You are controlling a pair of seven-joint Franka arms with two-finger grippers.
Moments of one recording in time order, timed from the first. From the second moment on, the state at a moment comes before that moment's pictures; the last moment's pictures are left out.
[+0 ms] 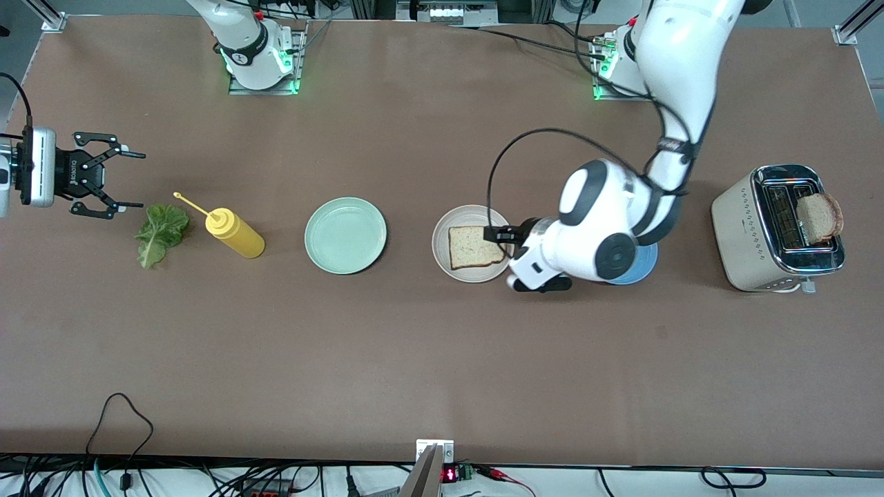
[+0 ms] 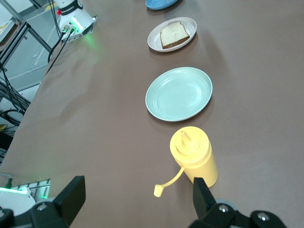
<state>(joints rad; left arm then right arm) -0.39 0.60 -0.01 -1.43 -0.50 1.75 -0.30 -0.34 0.21 -0.07 -1.86 0.60 1.50 -1.93</state>
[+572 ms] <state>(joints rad) -0.17 0.51 0.04 -1.41 -0.14 1.64 -0.29 -0.38 0.31 -0.07 -1.87 0.65 1.50 -2.19</state>
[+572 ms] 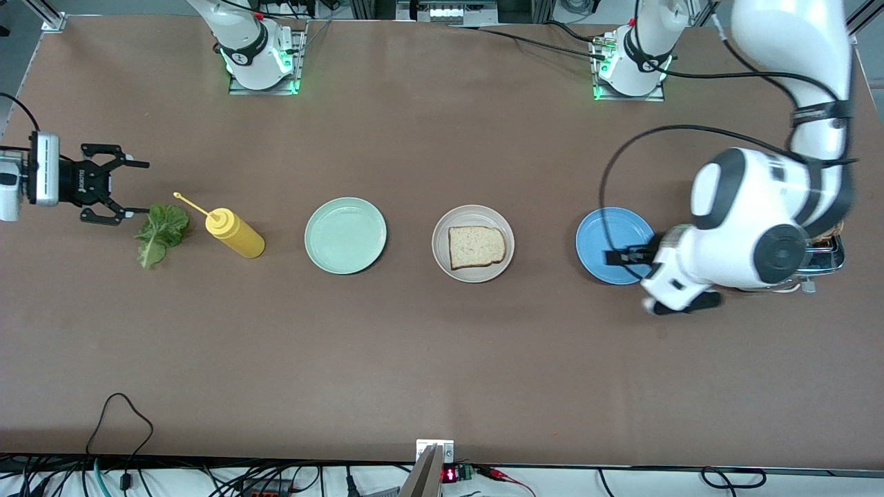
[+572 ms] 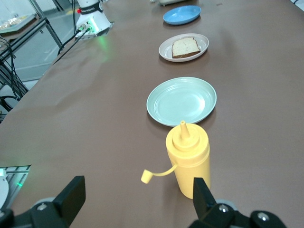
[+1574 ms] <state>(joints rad) 0.05 0.34 0.04 -1.20 -0.07 1.39 -0.09 -0.39 0.54 -0.07 -1.87 0.79 1.57 -2.44</state>
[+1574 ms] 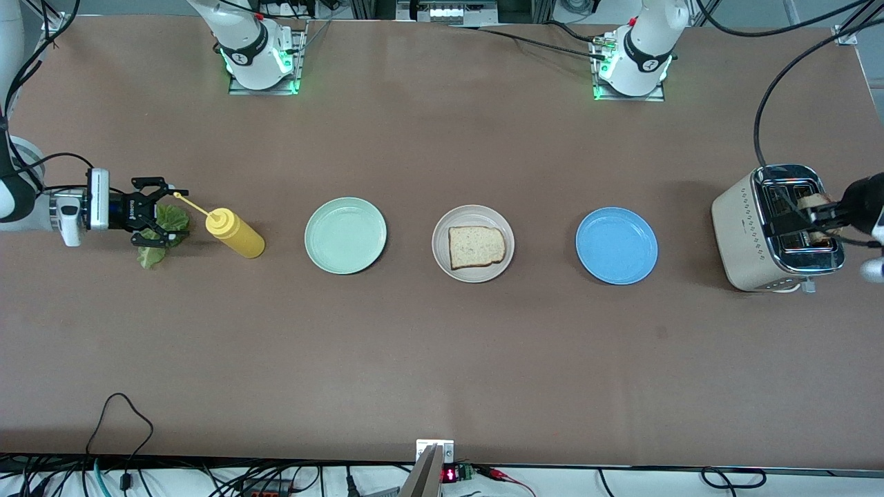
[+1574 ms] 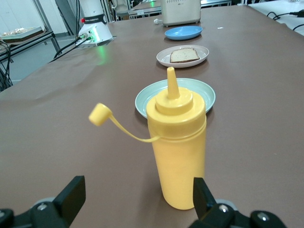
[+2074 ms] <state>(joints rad) 0.05 0.15 0.03 -1.47 -0.05 1.51 -0.07 -0.37 0.64 -0.06 -1.87 0.88 1.59 -2.52</state>
